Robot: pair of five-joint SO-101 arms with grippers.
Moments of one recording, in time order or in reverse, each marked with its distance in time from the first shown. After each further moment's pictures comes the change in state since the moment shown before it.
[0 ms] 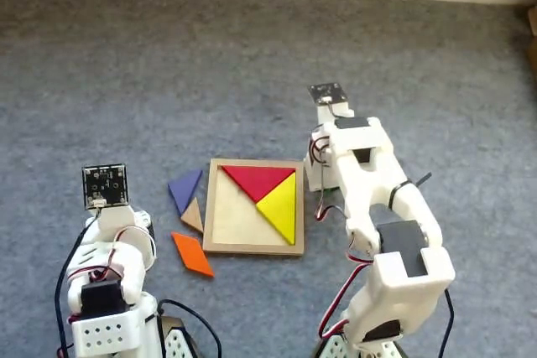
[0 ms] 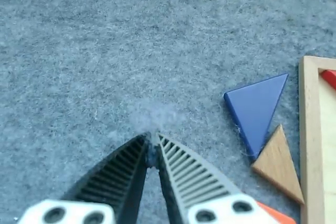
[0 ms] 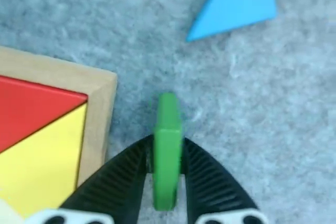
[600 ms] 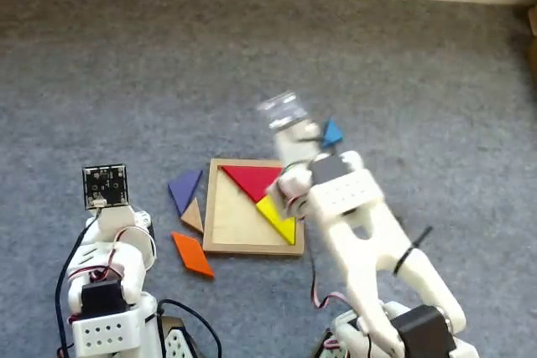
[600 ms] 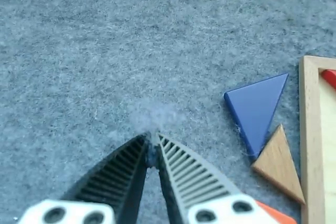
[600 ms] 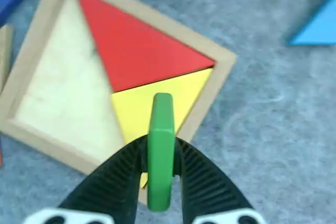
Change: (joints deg) left arm 0.0 0.0 0.2 0.0 0.0; right arm -17.2 -30.9 18.5 0.6 2.0
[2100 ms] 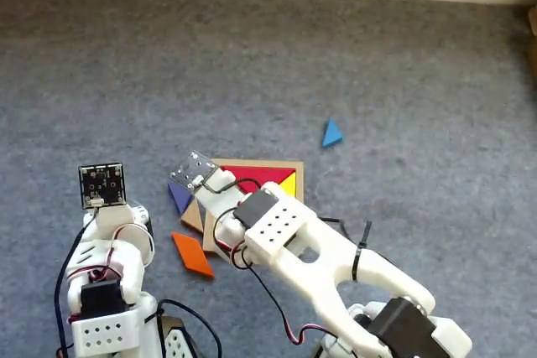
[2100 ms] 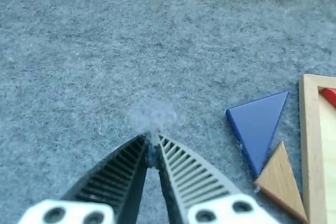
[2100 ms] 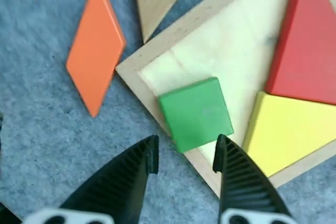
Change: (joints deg) left arm 0.0 0.0 1.0 -4.0 0.0; right arm -21.6 5.6 -1.3 2.2 -1.3
